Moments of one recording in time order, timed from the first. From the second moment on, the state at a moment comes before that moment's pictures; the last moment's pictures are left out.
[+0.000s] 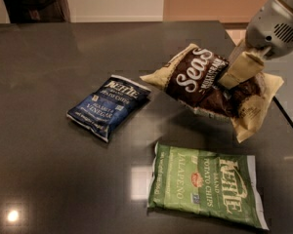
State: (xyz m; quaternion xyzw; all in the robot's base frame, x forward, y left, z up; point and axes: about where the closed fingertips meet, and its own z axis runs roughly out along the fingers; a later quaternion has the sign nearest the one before) arm 0.481 -0.167 0.964 -0.55 0.80 0.16 0.16
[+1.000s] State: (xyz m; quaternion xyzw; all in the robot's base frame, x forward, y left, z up) arm 0.479 -0.162 0.963 -0.53 0.82 0.16 0.16
